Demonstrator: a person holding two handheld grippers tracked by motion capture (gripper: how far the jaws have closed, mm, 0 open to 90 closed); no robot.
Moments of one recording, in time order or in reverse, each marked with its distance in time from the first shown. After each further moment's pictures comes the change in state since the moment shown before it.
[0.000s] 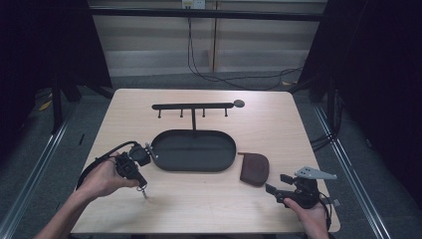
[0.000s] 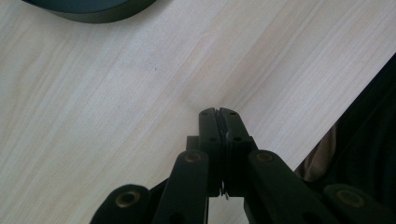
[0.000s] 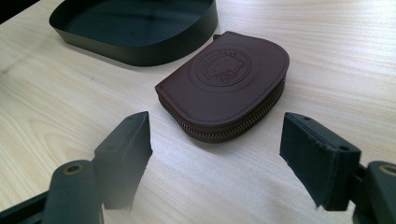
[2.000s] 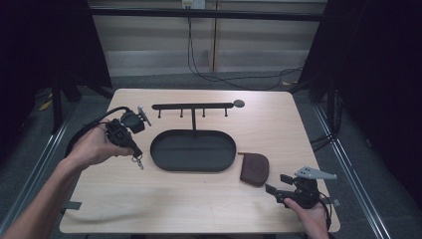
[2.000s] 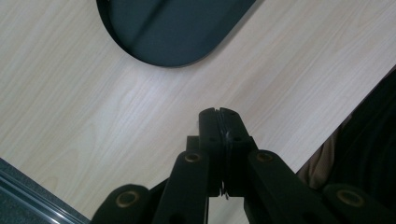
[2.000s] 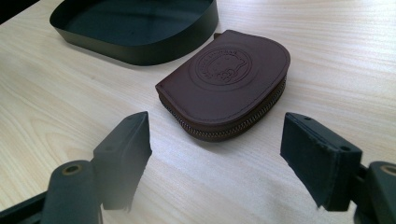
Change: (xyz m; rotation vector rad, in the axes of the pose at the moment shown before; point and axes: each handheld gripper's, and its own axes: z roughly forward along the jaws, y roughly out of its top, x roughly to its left) left arm 0.022 0.029 -0.081 -0.056 0.070 -0.020; right arm 0.000 0.000 0.000 0.005 0.002 0.003
